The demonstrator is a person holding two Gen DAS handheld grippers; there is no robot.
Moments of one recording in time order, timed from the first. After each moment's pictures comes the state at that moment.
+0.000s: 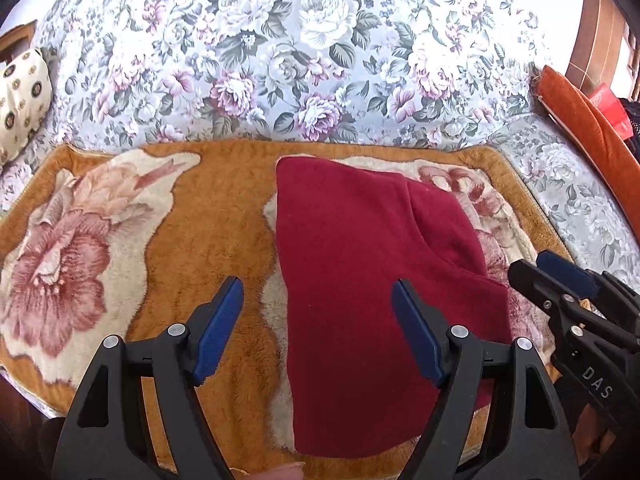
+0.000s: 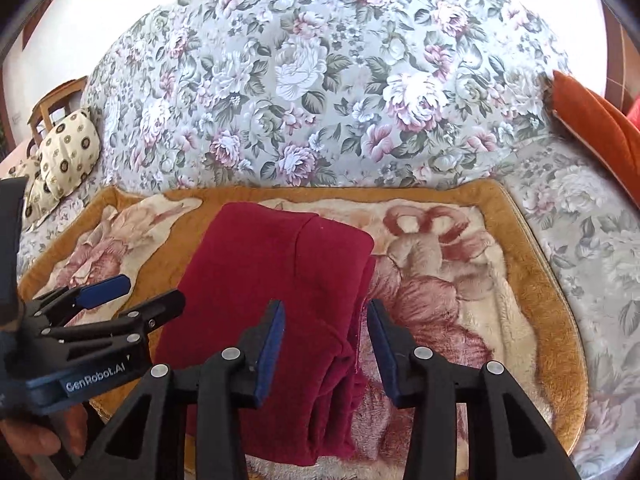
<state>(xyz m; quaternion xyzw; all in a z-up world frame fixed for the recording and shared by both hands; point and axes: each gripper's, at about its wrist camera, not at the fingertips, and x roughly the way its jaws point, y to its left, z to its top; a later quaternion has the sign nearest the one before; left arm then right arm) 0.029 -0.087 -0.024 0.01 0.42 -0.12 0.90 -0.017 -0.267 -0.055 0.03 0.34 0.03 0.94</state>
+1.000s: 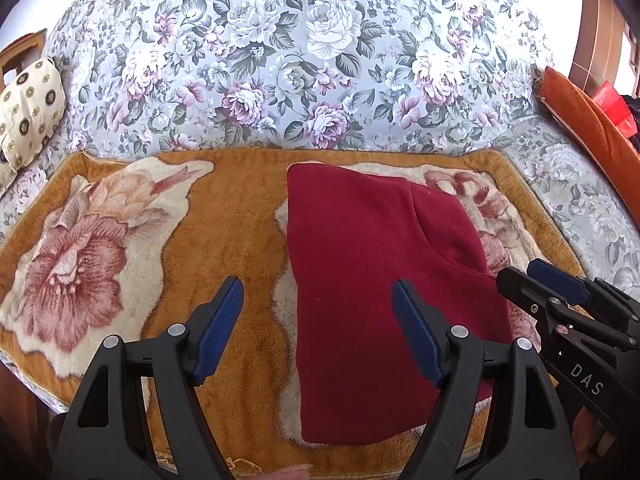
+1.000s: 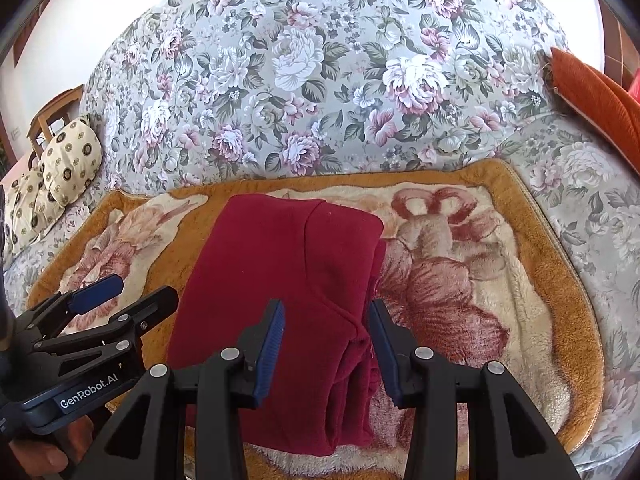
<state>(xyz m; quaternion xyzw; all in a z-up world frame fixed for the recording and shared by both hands) 0.019 -0.086 -0.017 0.02 0.41 -0.11 0.91 -0.018 -0.266 -0.061 0.05 0.35 0.04 0.93</state>
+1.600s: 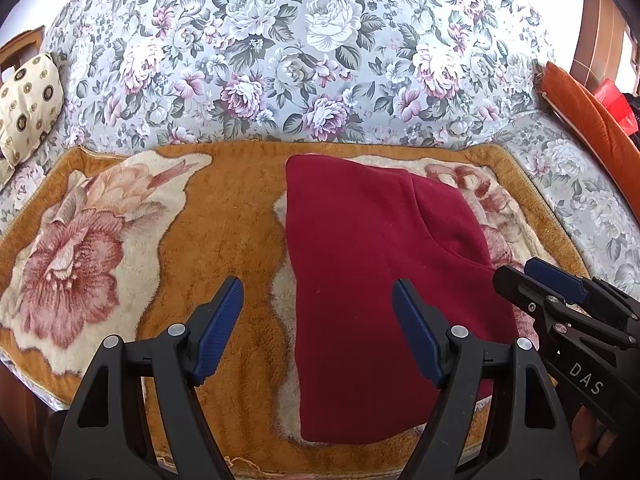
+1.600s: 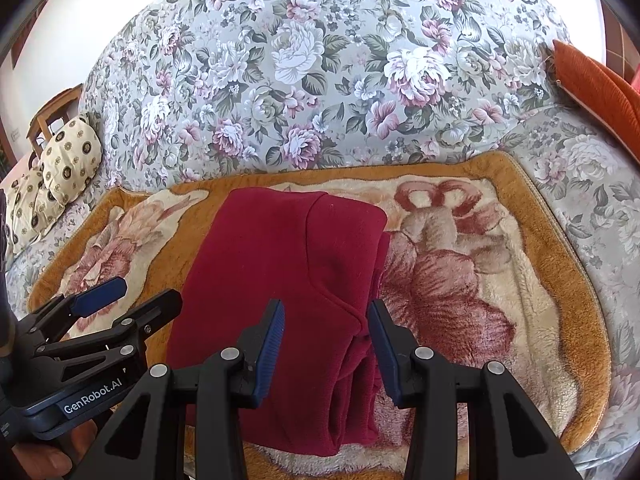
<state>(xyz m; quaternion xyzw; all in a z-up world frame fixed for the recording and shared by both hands) 0.019 -0.089 -0.024 0.02 0.42 -0.11 0.90 -0.018 -0.261 -0.067 0.06 0.36 0.04 0.93</state>
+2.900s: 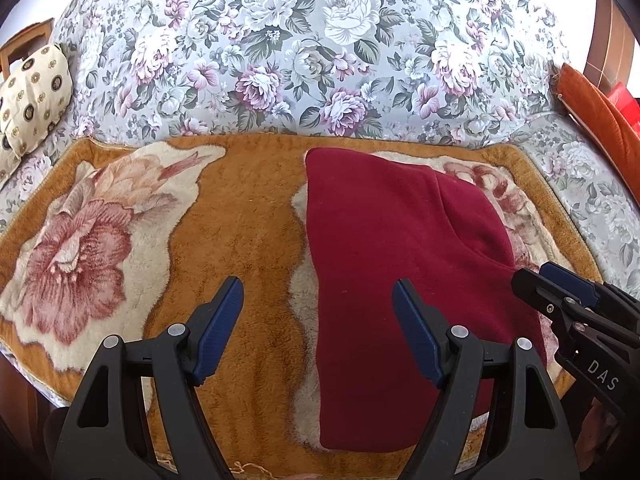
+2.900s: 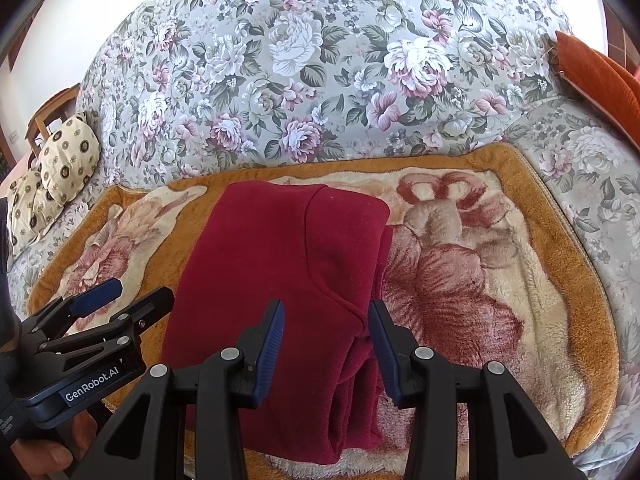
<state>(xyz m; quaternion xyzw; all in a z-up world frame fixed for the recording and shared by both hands) 0.029 -0.076 -0.032 0.02 0.42 -0.09 0.90 -0.010 -0.261 -0.074 0.07 0.37 0.04 0.93</state>
